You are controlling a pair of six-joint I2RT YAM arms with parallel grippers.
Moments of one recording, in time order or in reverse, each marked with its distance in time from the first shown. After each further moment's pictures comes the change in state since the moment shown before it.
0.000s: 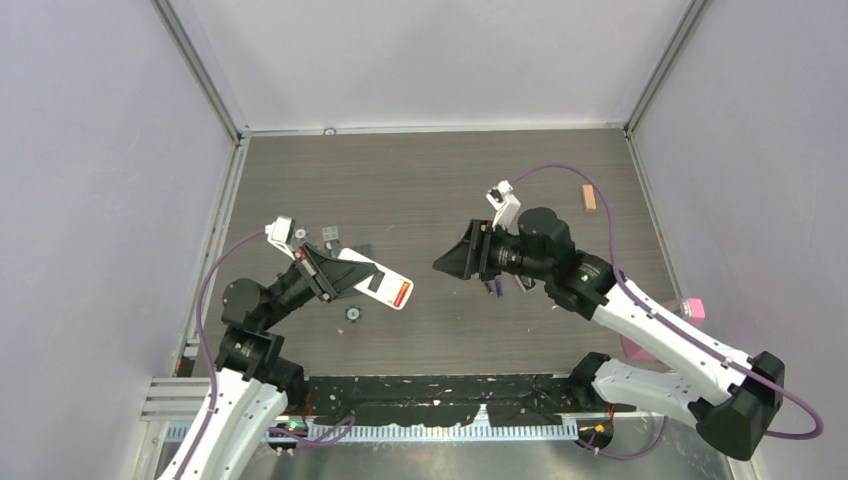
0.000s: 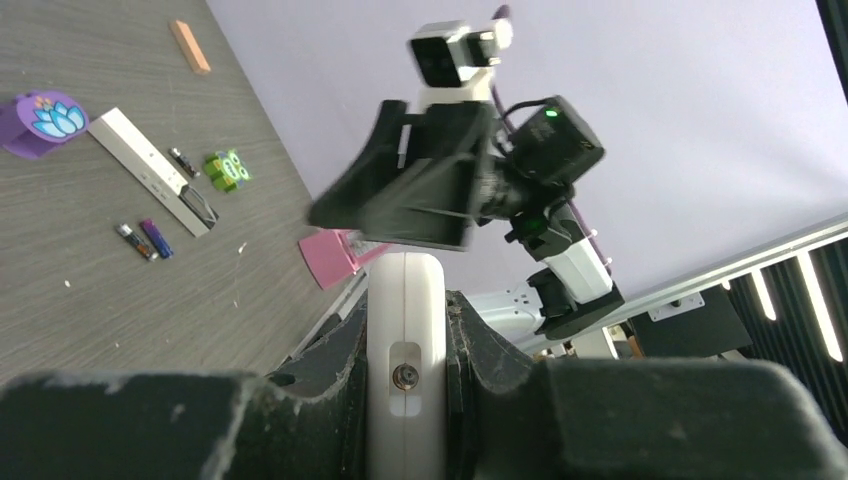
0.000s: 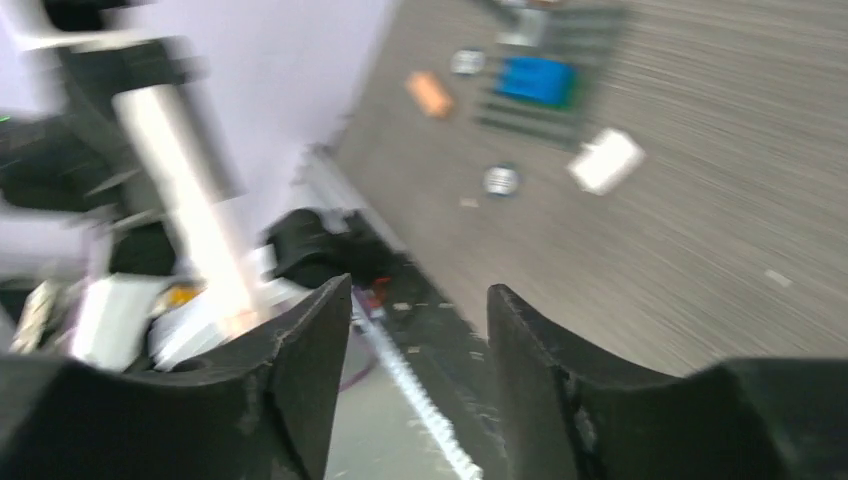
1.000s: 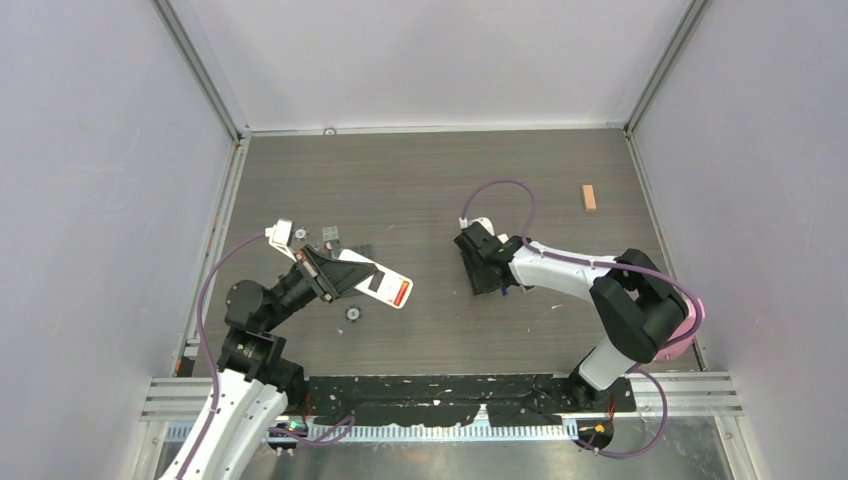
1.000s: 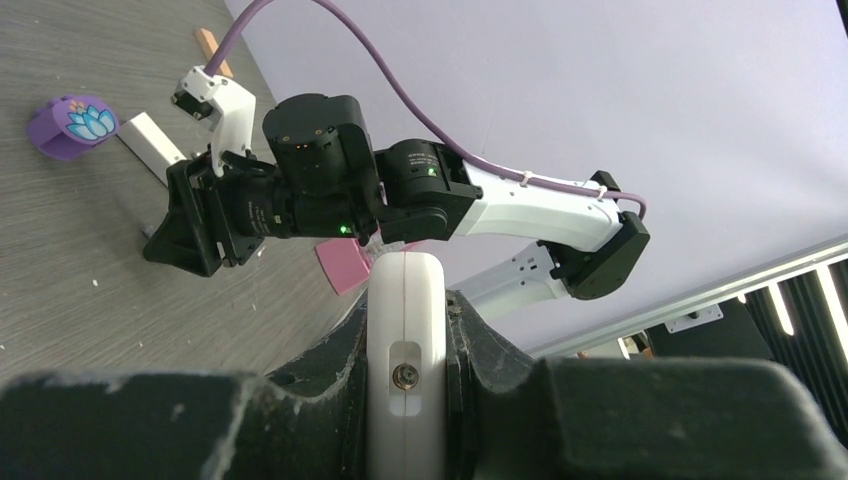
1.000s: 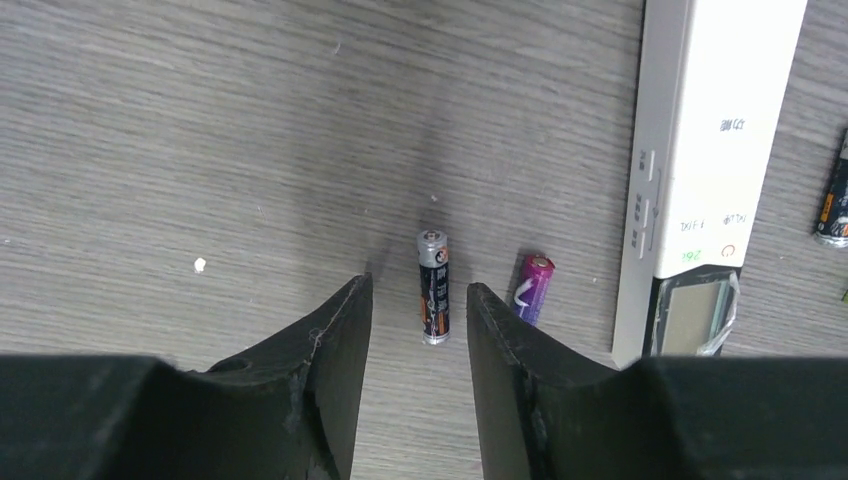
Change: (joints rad) left arm 0.000 -0.029 -0.035 0.002 -0.038 0.032; right arm -0.032 0.620 0.023 -0.319 0.649 -0.420
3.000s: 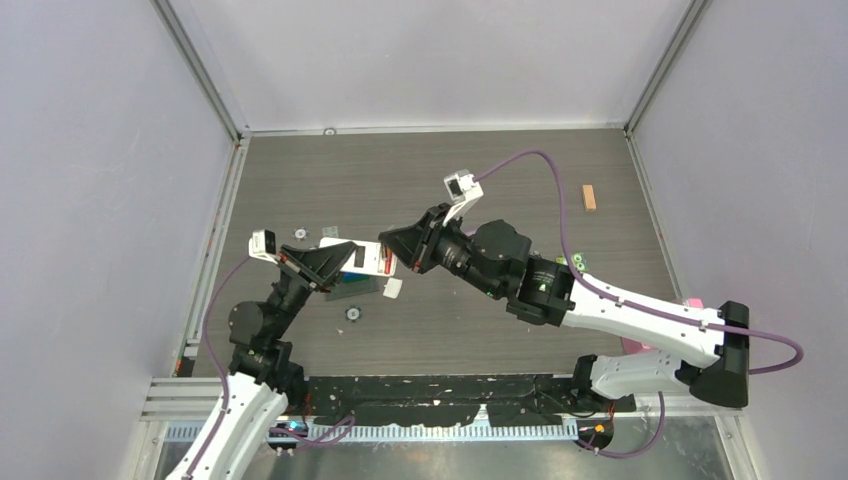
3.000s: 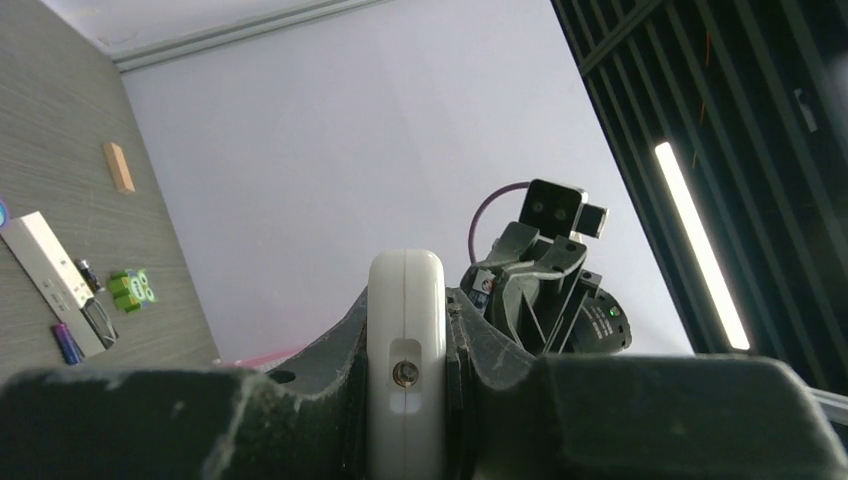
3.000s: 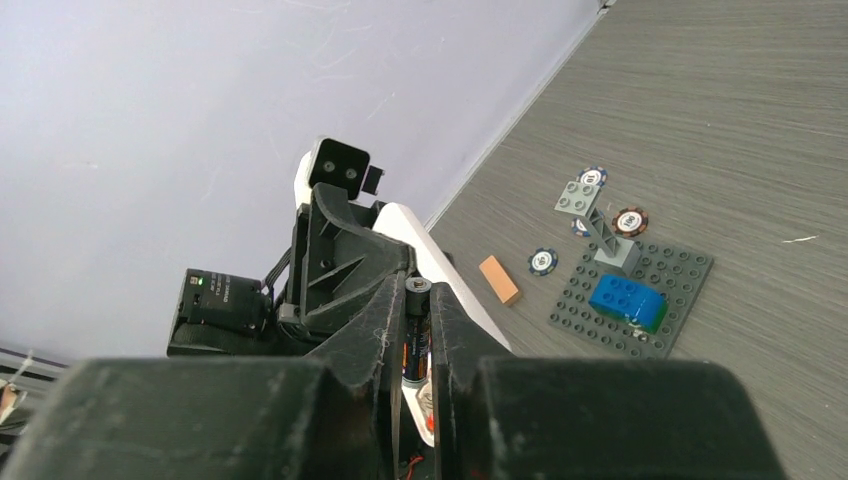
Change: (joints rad) left arm 0.000 -0.054 -0.166 0.317 -0.306 -0.345; right arm 0.423 -0.415 0.211 0.568 -0.028 0.262
